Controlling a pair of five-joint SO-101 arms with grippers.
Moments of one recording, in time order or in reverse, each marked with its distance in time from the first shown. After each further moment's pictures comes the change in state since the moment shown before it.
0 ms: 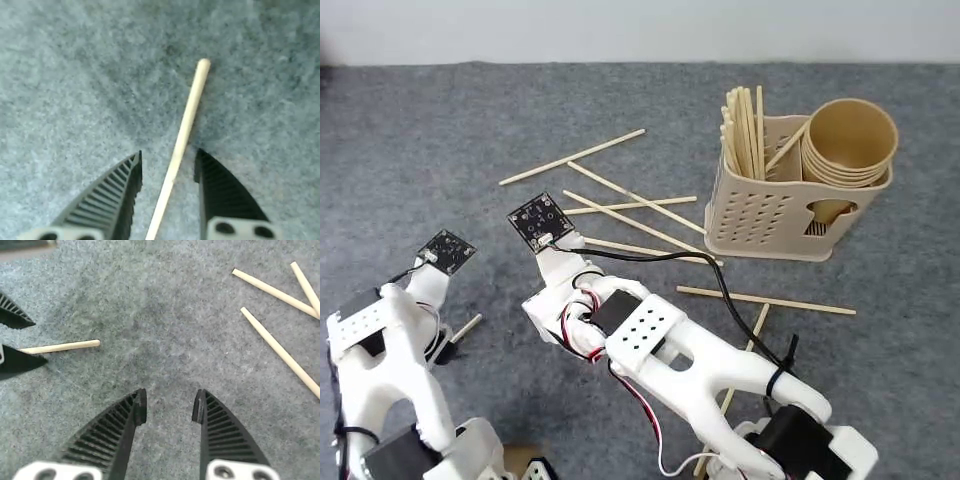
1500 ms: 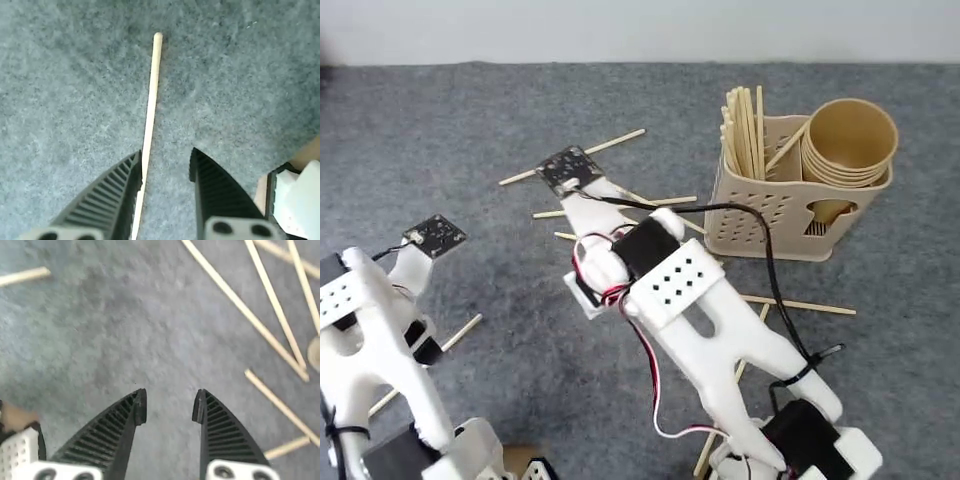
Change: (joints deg) left arm -0.9 2.2 -19.2 28.4 -7.6; right arm 9.4 -0.4 -30.7 53.4 5.5
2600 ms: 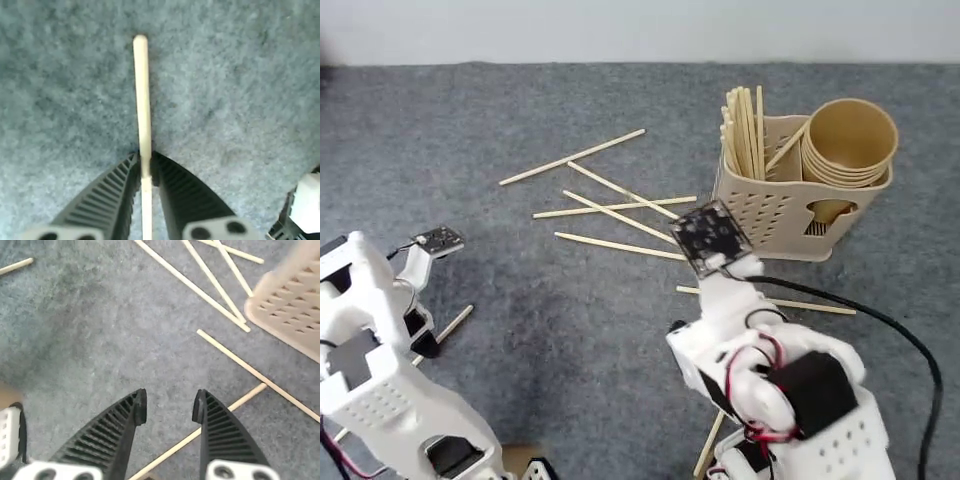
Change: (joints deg) left arm -1.6 33.1 -16.4 -1.6 -4.3; right arm 11.6 -50.3 25.1 8.4 4.0
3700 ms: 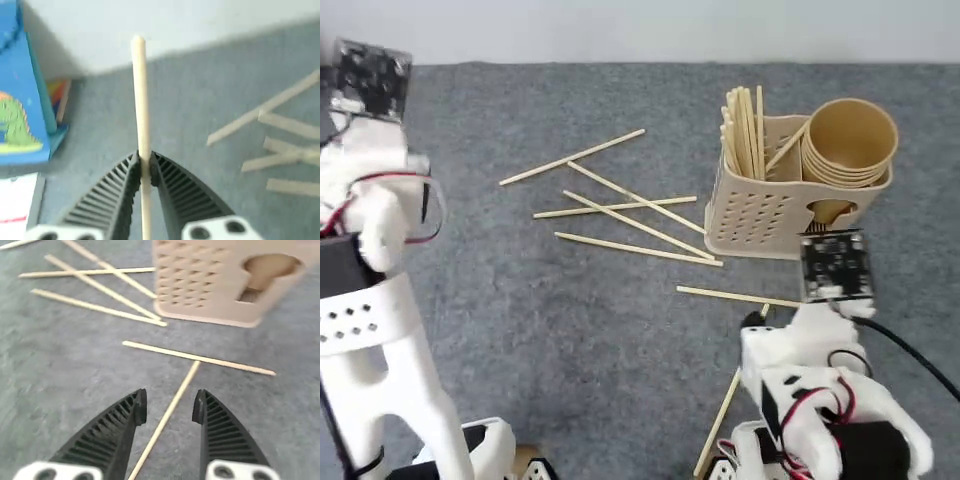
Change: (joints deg) left arm 24.3 -46.6 -16.3 -16.4 57.4; right arm 25.9 -12.7 0.8 4.2 0.0
